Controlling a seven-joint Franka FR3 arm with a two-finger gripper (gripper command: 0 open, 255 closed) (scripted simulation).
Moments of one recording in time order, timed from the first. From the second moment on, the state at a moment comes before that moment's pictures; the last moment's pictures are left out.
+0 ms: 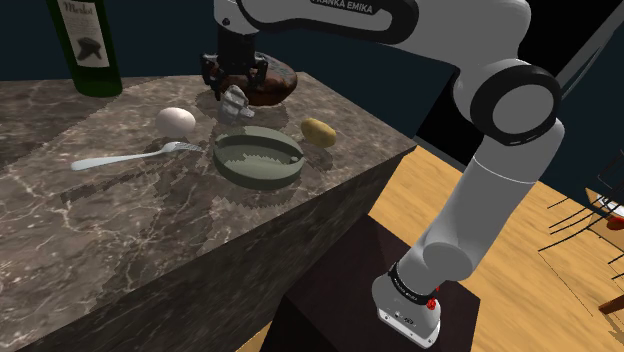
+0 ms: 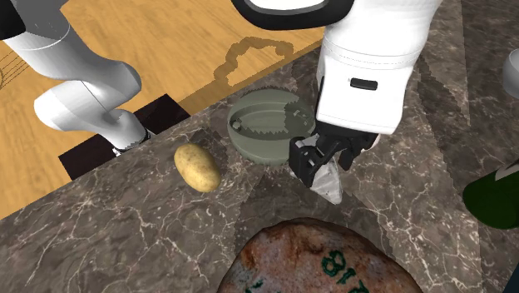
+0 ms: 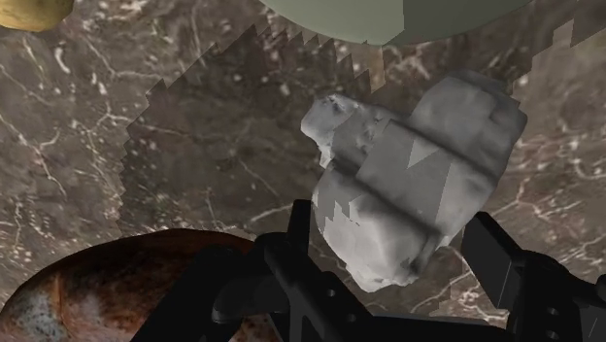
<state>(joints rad) -0.01 0.15 0.44 -1.51 -0.23 1.73 0.79</state>
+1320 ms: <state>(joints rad) 0.02 0.22 0.45 -1.25 -0.26 1.52 0.77</state>
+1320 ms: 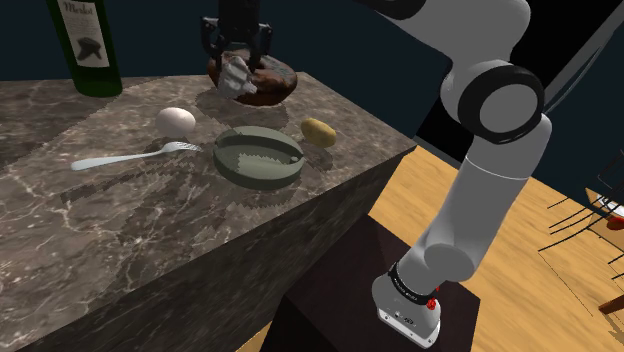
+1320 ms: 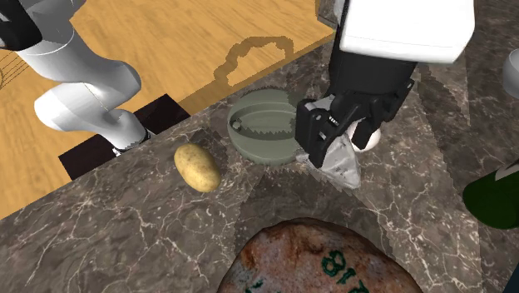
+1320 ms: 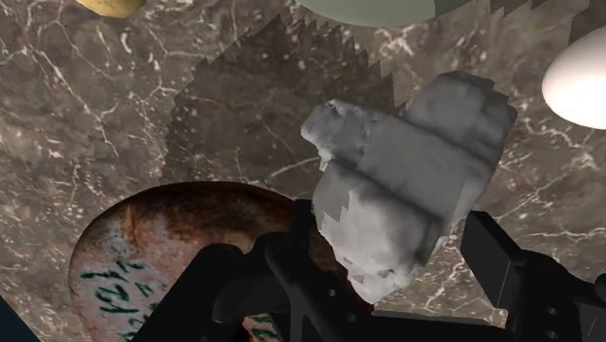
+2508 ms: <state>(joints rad) 0.03 -0.14 0.48 -1.50 -0.11 1.44 0.84</state>
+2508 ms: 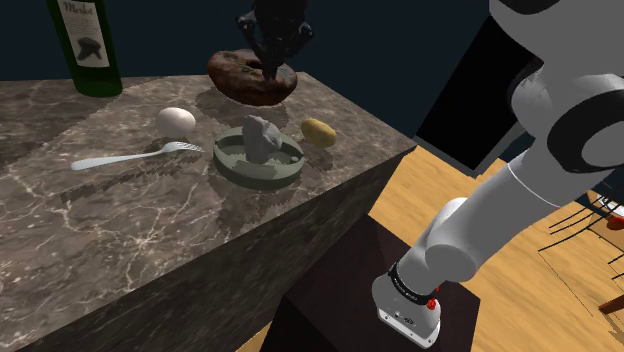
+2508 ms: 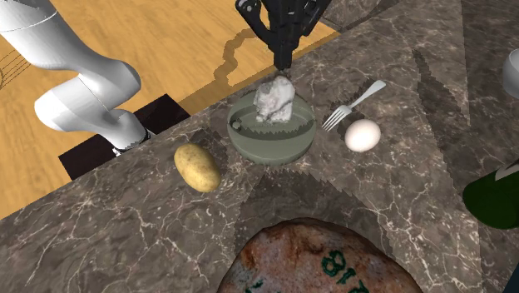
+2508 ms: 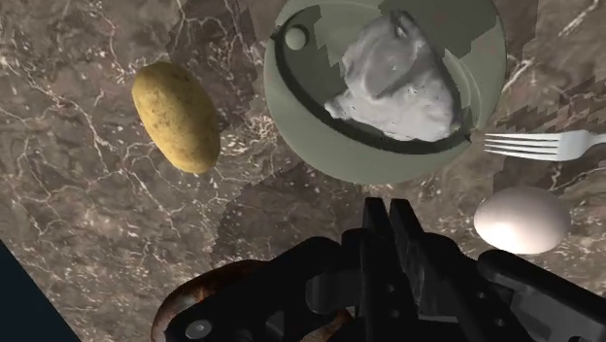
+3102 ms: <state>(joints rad) 0.10 -0.23 0.53 -1.74 -0.22 1.59 0.60</state>
